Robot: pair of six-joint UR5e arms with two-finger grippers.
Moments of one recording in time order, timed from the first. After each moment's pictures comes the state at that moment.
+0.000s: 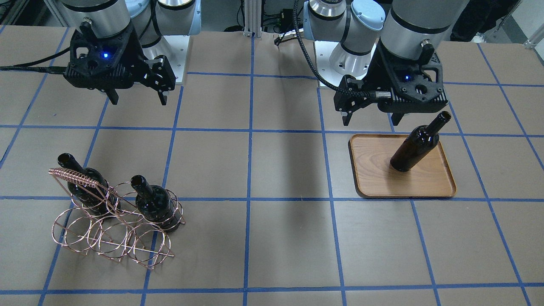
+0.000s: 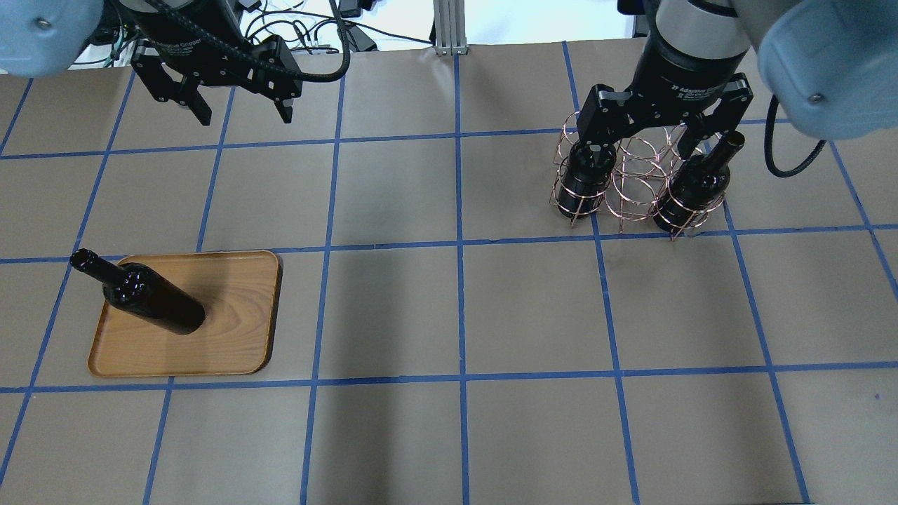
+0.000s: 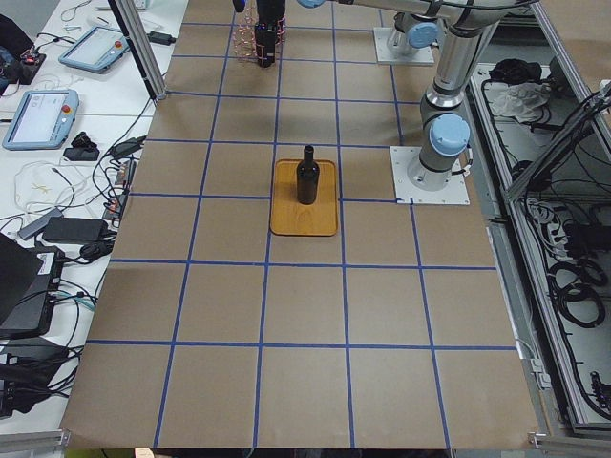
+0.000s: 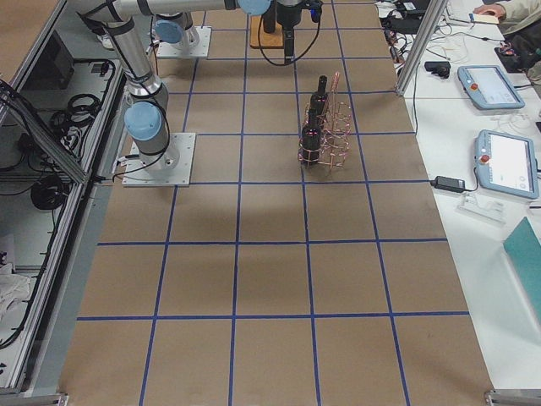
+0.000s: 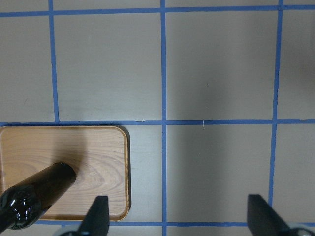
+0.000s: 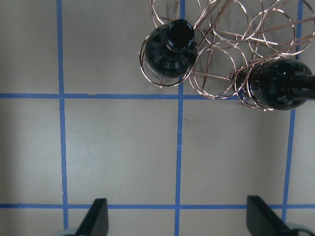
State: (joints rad) left arm -1.62 -1.68 -1.37 -1.62 1.61 -0.05; right arm 1.64 -1.57 1.54 -1.60 -1.59 0.05
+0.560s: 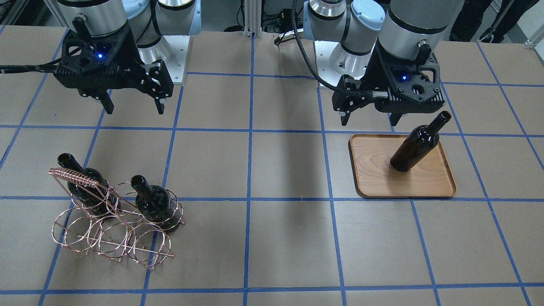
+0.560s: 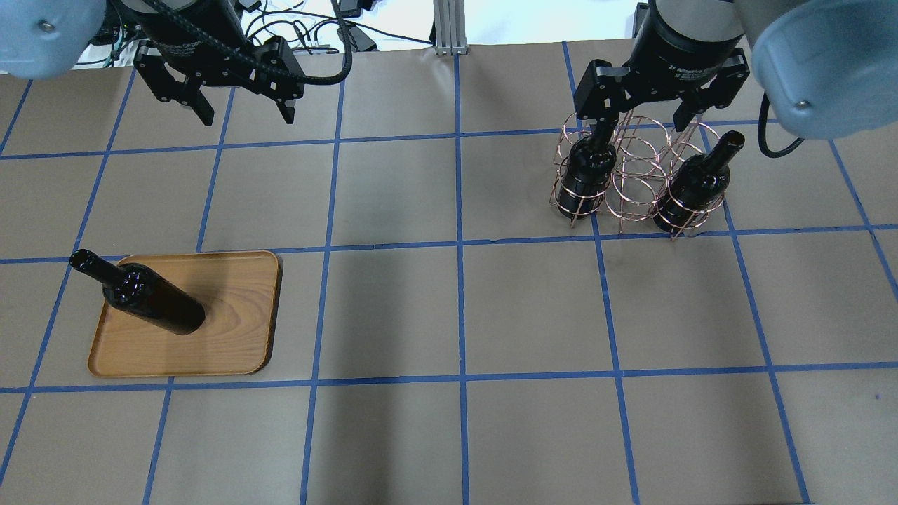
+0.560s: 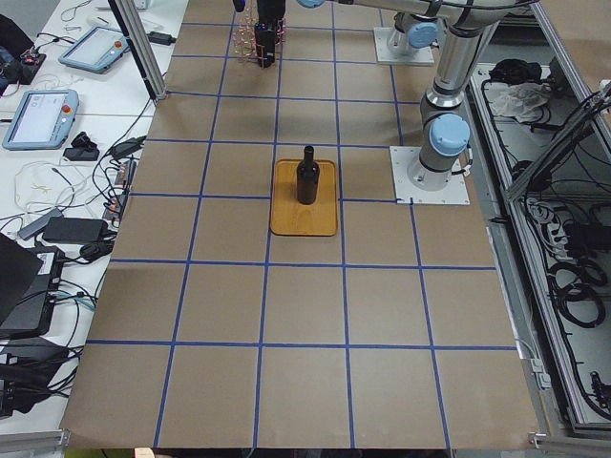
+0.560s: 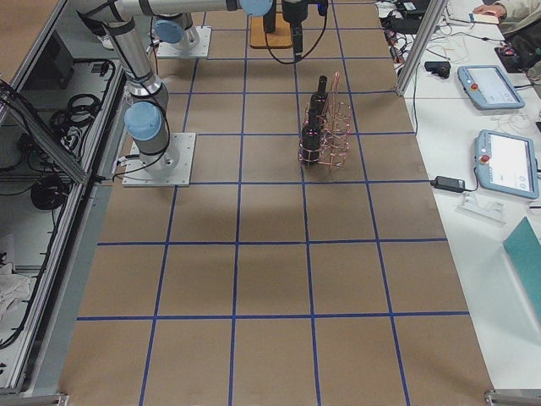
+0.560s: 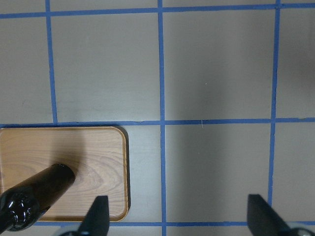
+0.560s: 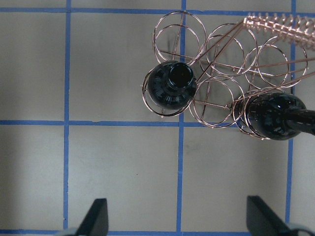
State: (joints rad) left arm -1.63 -1.68 -1.37 -1.62 1.61 -0.05; right arm 1.64 -1.57 1.54 -1.66 -1.59 0.05
